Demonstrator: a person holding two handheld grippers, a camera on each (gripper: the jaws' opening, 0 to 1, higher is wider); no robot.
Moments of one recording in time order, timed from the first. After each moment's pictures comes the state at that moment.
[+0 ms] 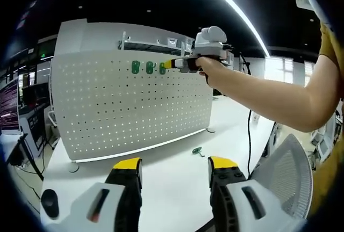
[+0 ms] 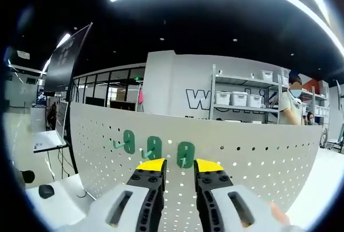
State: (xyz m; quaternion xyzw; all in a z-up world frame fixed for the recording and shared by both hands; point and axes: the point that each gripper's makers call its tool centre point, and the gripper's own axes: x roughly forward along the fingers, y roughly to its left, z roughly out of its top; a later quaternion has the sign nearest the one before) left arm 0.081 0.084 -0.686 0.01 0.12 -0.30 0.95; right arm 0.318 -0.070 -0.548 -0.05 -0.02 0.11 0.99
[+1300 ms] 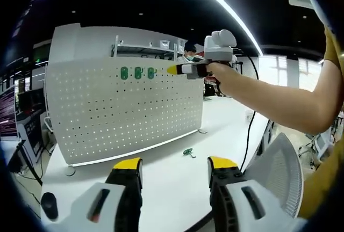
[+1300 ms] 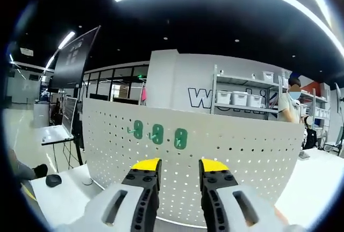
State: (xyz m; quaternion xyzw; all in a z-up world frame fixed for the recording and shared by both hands) left arm 0.059 0.067 -0.677 0.02 0.11 -0.32 0.94; right arm 0.257 -0.090 -0.554 -0.06 -0.02 0.12 0.99
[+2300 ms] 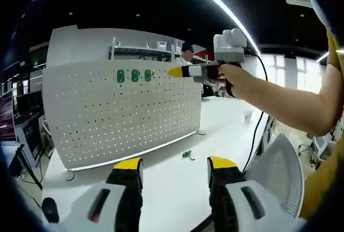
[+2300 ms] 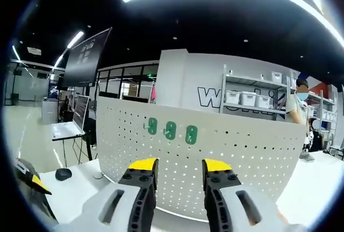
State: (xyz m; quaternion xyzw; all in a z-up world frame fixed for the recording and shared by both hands) left arm 0.066 0.060 -0.672 0.03 0.10 -0.33 0.94; right arm 0.228 -0.088 -0.558 -0.06 0.00 0.16 0.98
